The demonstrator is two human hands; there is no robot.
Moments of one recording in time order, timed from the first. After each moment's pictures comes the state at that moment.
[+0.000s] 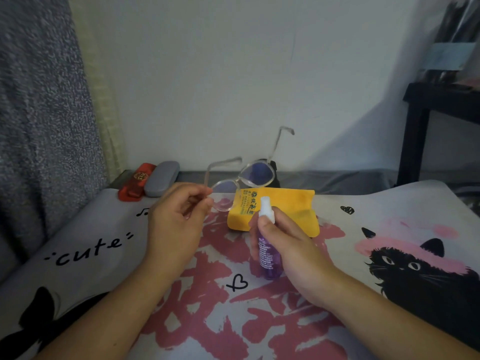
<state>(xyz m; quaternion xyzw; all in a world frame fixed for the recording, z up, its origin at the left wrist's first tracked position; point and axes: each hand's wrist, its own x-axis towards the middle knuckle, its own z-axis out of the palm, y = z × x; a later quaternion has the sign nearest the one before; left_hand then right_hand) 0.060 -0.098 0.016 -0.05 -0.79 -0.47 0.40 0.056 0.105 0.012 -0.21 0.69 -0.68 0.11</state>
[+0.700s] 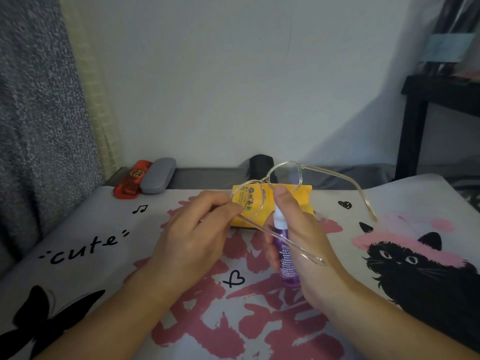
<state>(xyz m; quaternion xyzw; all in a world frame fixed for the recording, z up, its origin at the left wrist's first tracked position) 0.074 -0.082 0.012 -0.28 -0.82 -0.18 0.47 0.064 0.102 0.030 -0.08 0.71 -0.70 0.07</state>
